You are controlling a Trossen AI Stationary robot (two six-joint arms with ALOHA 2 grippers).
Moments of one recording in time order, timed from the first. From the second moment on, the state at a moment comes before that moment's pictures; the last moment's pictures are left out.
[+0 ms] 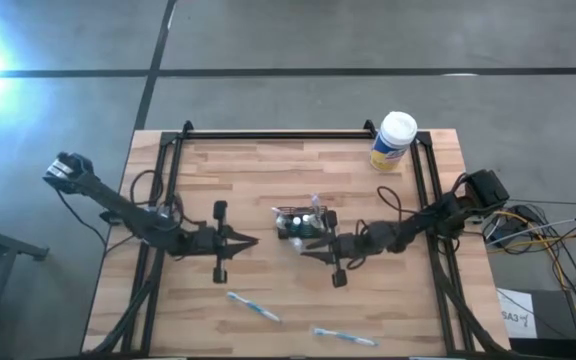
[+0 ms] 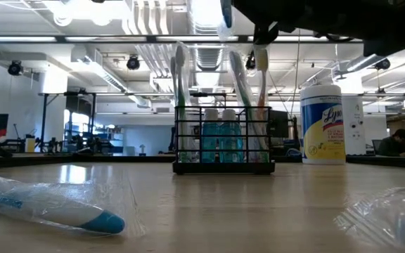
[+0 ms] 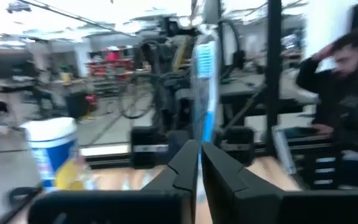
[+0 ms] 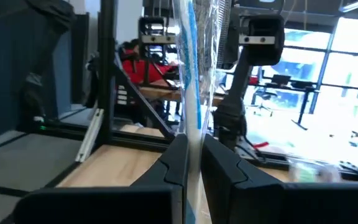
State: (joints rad) left arm -0.52 1.08 0.58 0.66 -0.54 0.12; right arm 0.33 1.67 0.61 1.20 0.18 -0.10
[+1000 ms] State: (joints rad) left arm -0.32 1.39 0.83 0.65 -0.31 0.04; right arm 0.32 1.67 0.62 1.16 0.32 -0.10
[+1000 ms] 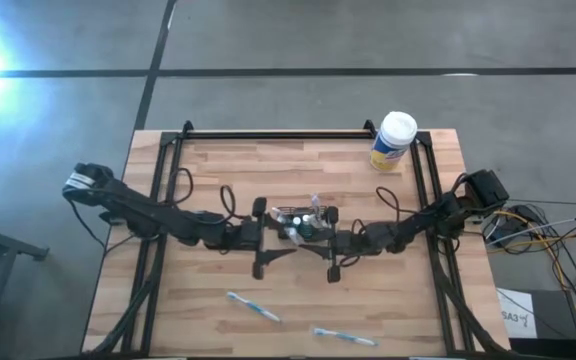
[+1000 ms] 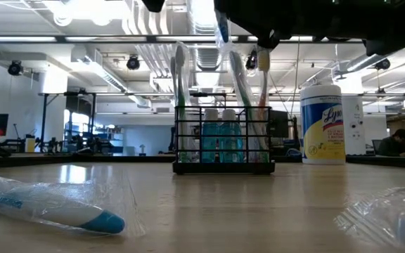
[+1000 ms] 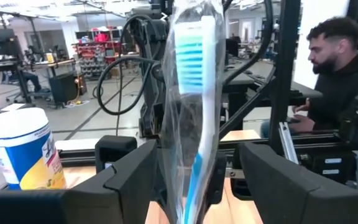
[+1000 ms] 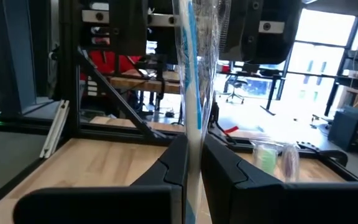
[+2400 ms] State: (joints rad) left arm -0.39 1.13 0.76 0.48 -0.46 0.24; right arm 0.32 1.66 0.60 1.13 0.40 -0.11
